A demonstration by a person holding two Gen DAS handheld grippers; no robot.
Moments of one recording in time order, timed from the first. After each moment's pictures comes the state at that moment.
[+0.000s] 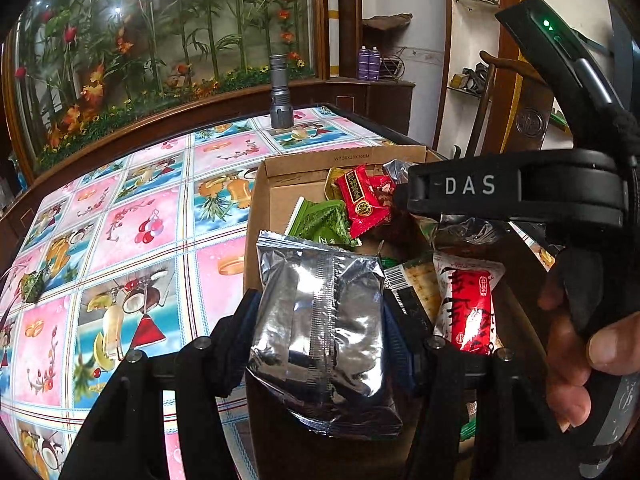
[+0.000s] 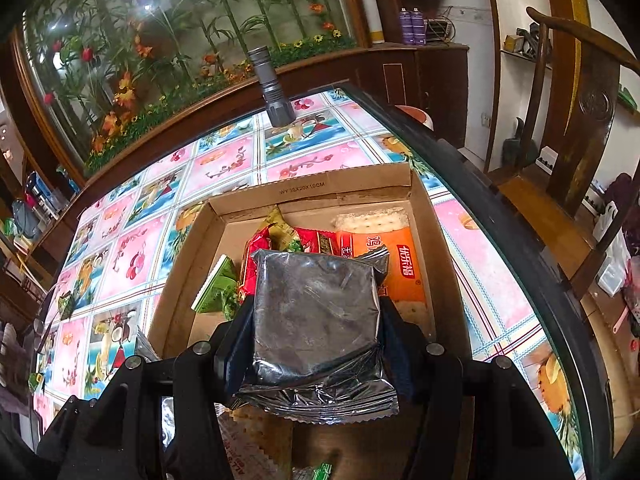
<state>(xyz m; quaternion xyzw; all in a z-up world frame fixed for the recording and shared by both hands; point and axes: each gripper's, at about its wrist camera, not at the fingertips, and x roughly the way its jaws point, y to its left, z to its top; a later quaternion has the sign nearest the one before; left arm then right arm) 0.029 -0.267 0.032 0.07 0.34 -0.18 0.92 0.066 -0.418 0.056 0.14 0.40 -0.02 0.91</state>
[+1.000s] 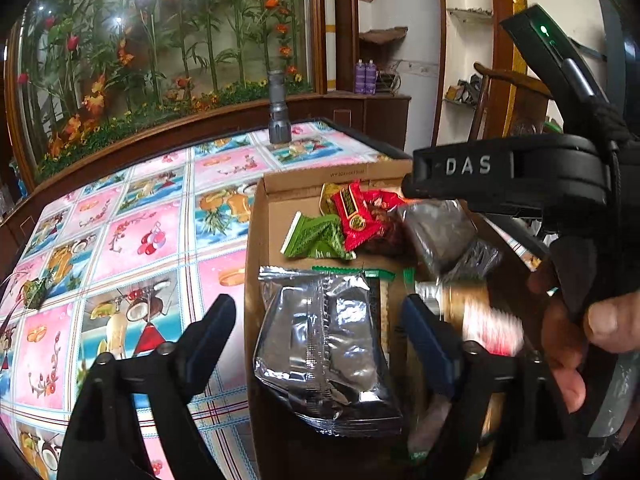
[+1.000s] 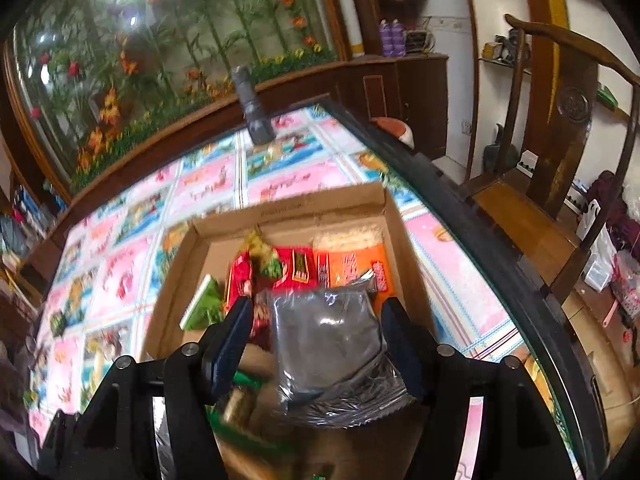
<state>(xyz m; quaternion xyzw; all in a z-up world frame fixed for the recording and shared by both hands) 0.020 -0.265 0.042 0.07 0.31 -0.18 0.93 0.055 -0.427 0.069 0.15 0.37 -0.06 0.92</state>
